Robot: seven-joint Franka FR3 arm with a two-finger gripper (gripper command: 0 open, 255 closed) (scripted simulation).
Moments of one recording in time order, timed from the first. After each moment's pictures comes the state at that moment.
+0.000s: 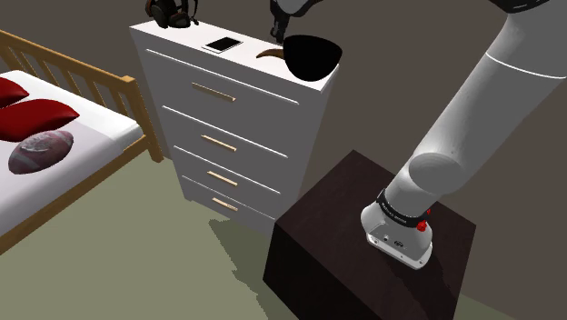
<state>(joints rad) -0.05 0.03 -0.05 -1.96 -0.48 2.27 -0.23</state>
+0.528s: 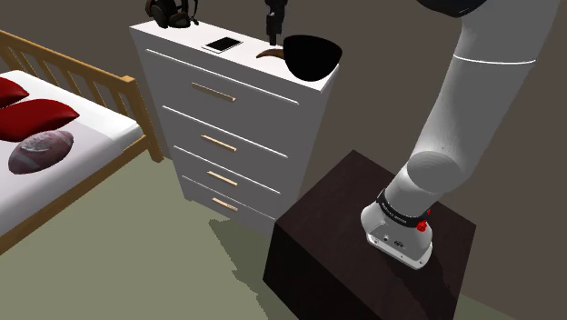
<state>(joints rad) -0.09 0.27 -0.04 -1.55 -0.17 1.87 -0.60</state>
